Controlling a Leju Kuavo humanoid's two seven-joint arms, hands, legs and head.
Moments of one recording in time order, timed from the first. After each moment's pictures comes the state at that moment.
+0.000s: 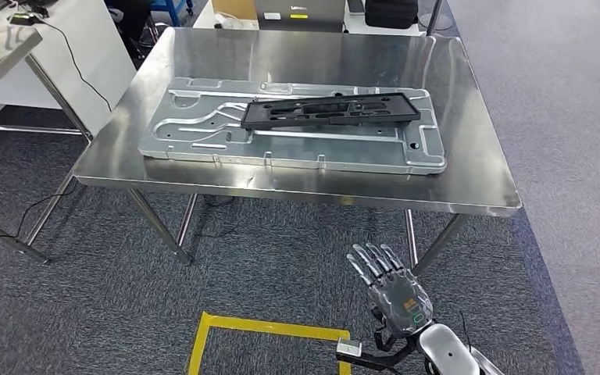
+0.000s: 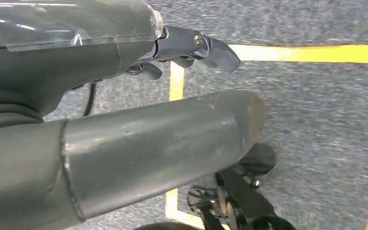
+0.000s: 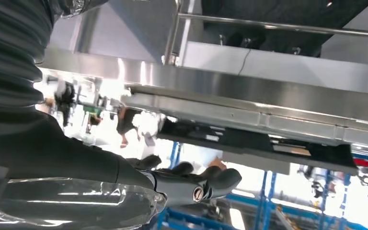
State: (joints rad) left arm -0.04 -0.06 1.15 -0.26 -1.13 -0.06 -0.38; right arm 0.05 -0.34 0.43 -1.54 1.33 -0.44 0.06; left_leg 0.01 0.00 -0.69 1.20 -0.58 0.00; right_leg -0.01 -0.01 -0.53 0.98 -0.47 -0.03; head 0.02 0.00
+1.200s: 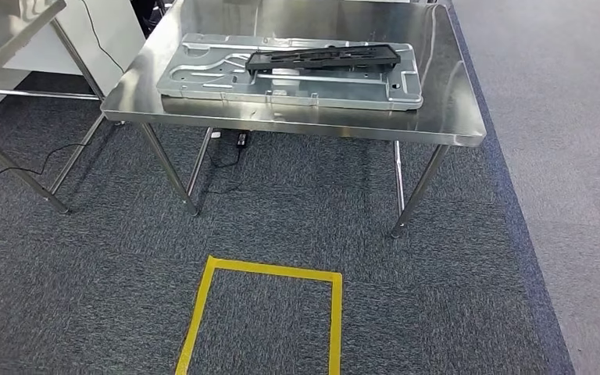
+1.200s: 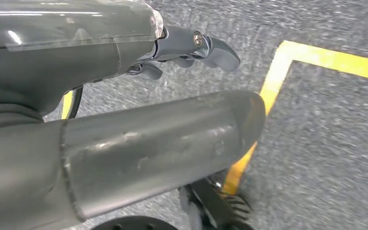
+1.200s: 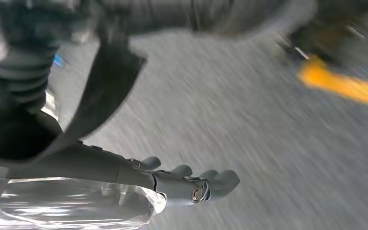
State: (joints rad) left arm -0.03 -0.10 1.36 -0.29 -1.12 -0.04 -0.38; right arm 0.37 0.34 -0.48 -0.99 0.70 0.00 0.15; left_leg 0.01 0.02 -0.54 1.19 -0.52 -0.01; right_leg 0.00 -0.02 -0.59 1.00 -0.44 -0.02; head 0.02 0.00
